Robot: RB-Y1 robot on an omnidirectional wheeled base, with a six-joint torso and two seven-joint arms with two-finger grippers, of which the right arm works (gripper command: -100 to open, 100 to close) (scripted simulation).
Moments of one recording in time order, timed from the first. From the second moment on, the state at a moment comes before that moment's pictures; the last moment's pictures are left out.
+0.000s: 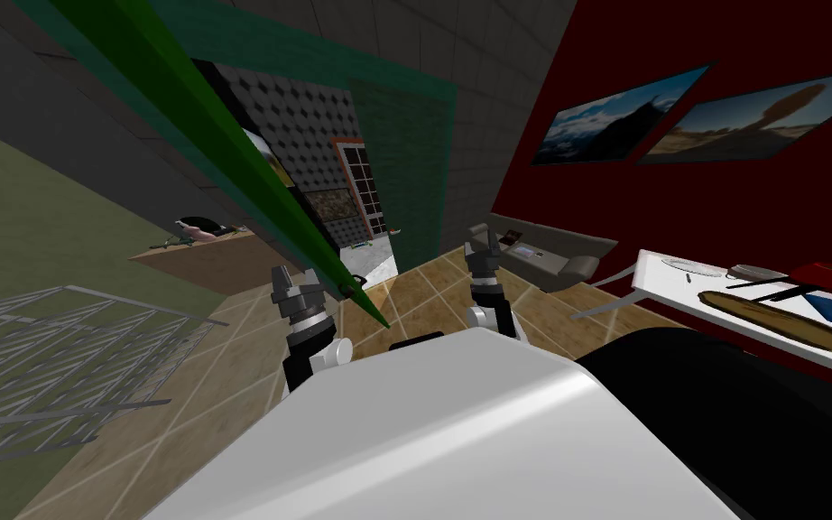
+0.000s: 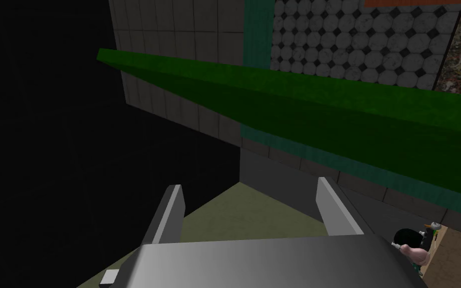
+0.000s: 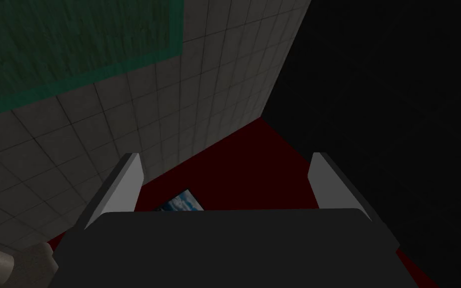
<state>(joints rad) 0.49 0.01 0.00 -2.29 -0.06 -0.43 -0.13</state>
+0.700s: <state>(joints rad) 0.43 -0.03 -0.01 -2.14 -0.08 -0.45 -0.10</state>
